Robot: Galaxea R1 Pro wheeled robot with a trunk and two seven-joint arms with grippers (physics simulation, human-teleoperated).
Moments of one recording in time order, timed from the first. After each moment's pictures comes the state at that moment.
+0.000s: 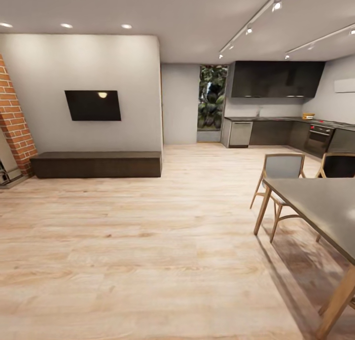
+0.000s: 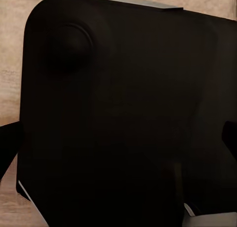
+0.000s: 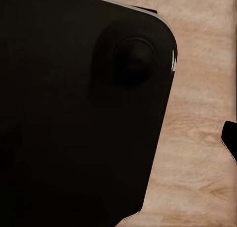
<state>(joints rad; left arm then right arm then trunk) 0.00 -0.06 0.06 -0.02 0.13 -0.04 0.01 0.01 0.00 0.00 0.01 0.18 -0.12 -0.02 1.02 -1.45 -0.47</state>
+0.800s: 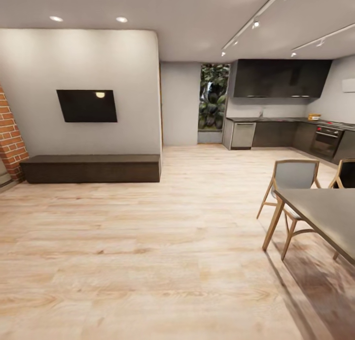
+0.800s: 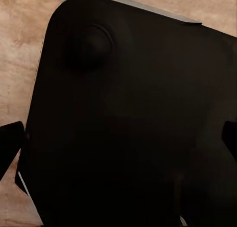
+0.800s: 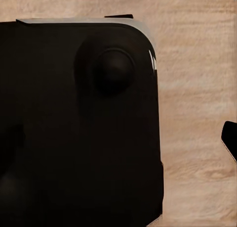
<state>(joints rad) 0.00 -0.06 0.06 -0.02 0.26 -0.06 0.05 0.01 -0.01 -0.08 0.01 0.00 -0.16 -0.02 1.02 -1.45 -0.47</state>
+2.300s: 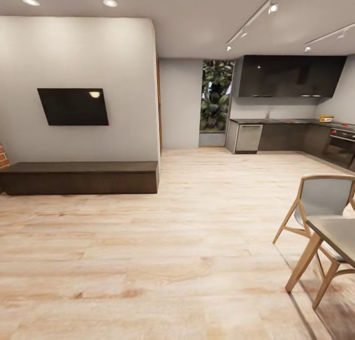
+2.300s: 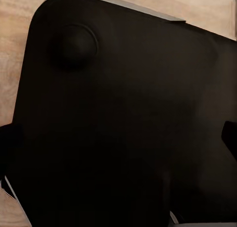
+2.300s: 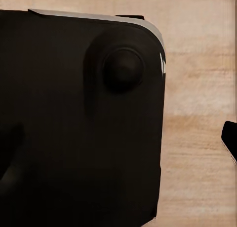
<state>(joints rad) 0.00 -0.04 0.06 -0.03 0.26 -0.04 -0.03 0.01 -0.01 -0.07 0.01 0.09 -0.16 -0.01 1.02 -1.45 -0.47</state>
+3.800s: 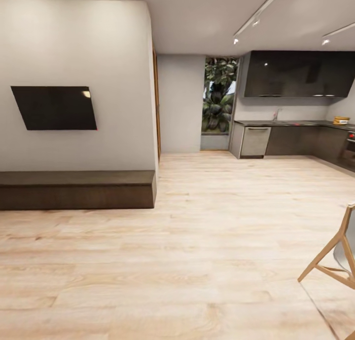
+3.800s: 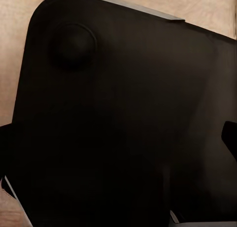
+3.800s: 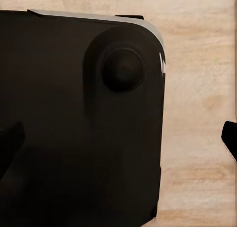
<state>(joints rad) 0.00 -0.04 0.05 -0.02 0.26 -0.04 -0.03 0.01 0.00 -0.07 0.01 0.09 -0.16 -0.01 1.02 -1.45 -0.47</state>
